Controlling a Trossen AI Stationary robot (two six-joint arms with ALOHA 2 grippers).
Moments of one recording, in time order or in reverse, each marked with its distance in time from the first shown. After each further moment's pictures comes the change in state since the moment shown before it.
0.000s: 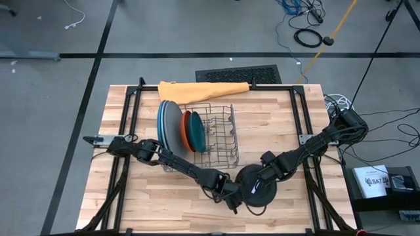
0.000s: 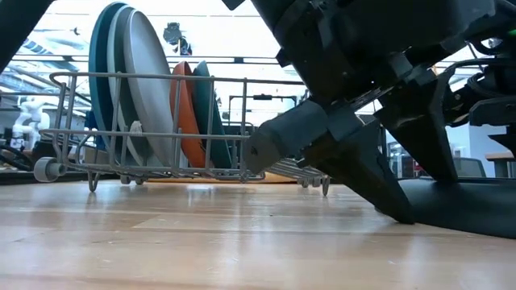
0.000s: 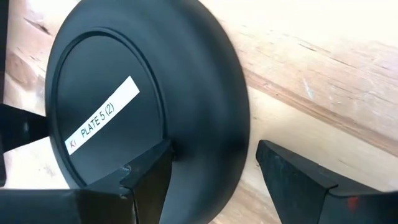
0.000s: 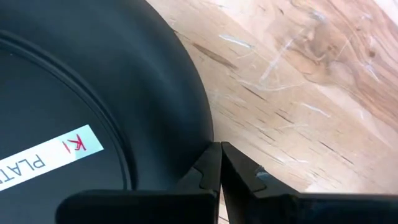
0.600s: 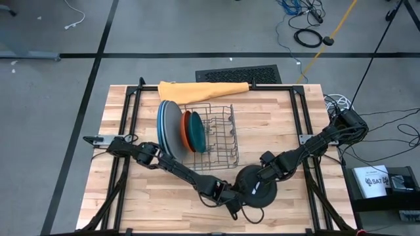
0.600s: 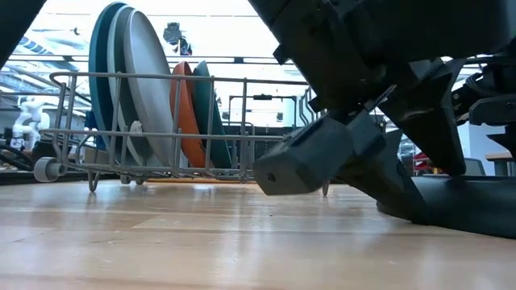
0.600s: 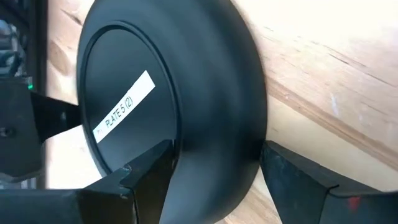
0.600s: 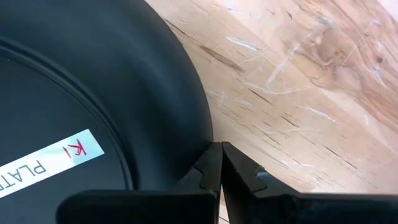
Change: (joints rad) left arm -0.034 0.017 -0.004 0.137 -0.233 0.011; right arm -0.001 0.000 -0.002 0.029 -0.010 -0.022
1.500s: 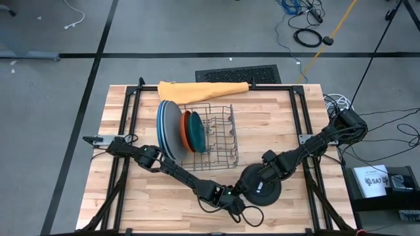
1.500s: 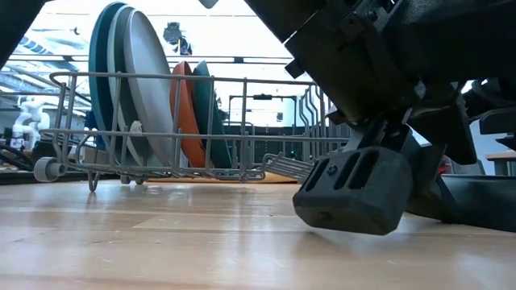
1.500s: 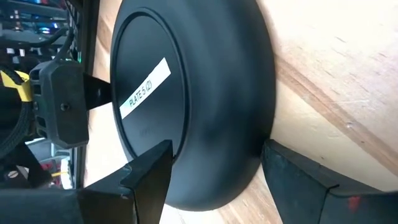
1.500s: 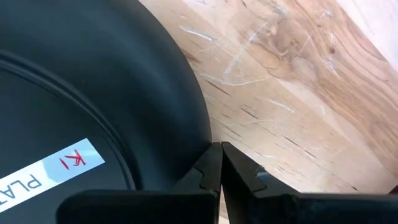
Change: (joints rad) left arm -0.027 0.008 -0.001 0.164 -0.226 -0.022; right arm 0.002 0.001 0.000 -0.086 -0.013 -0.003
